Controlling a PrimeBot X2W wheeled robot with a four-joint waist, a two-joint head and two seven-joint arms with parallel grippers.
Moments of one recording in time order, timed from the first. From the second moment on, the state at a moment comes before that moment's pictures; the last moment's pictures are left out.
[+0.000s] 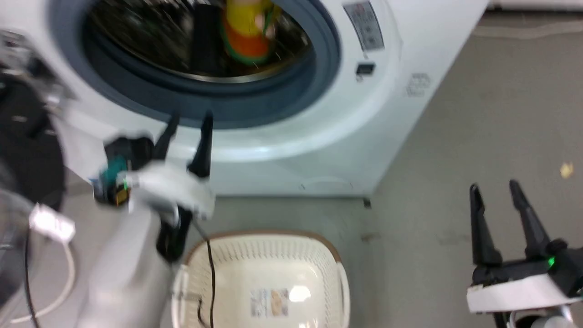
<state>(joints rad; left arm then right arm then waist) -0.66 0.20 -0.27 0.66 -0.51 -0.12 -0.25 -0.05 -0.05 -0.06 -0.05 0.13 0.13 -0.26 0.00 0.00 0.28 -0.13</state>
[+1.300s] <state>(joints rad) 0.02 0.11 -0.21 0.07 -0.21 -0.01 -0.24 0.10 -0.05 -0.05 0.04 0.12 0.13 -0.24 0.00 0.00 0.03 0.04</state>
